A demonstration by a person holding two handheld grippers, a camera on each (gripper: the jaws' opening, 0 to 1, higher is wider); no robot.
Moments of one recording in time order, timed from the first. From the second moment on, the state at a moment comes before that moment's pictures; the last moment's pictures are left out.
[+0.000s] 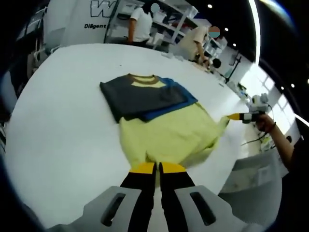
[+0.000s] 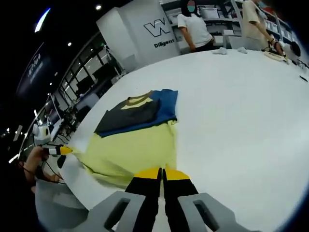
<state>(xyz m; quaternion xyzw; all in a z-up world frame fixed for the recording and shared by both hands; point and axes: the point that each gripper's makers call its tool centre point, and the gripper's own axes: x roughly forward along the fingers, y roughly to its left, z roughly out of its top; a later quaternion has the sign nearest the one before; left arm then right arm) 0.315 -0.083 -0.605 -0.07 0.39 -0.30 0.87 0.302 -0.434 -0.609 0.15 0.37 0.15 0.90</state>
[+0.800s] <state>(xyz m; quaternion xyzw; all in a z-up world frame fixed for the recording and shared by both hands) 0.369 -0.069 -0.525 -0.18 0.22 -0.24 0.93 0.349 -0.428 -0.500 0.34 0.13 0.17 0.92</state>
